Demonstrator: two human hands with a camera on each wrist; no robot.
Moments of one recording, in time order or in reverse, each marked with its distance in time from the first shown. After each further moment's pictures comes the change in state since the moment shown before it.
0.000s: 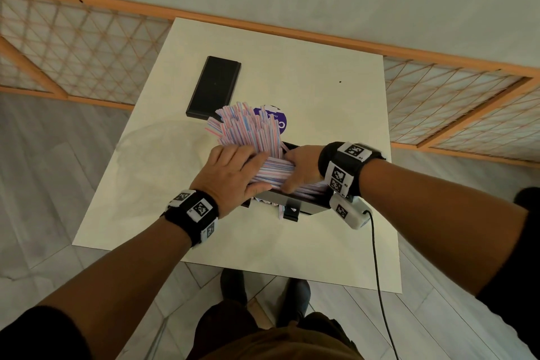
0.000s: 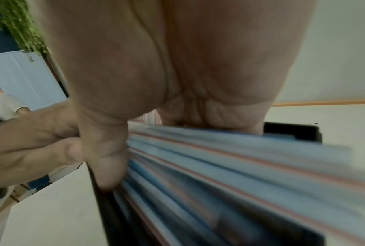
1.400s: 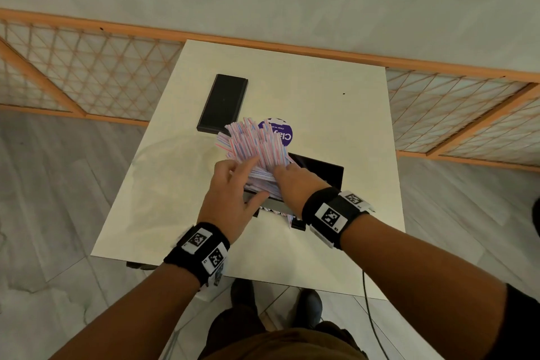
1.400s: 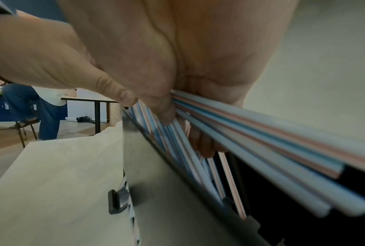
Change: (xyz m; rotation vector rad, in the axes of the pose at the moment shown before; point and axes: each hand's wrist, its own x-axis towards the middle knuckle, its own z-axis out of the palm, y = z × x) left_hand -0.015 0.030 -0.042 -0.604 -0.001 -0.589; right_hand -0.022 -0.035 0.040 -0.028 0.400 -0.095
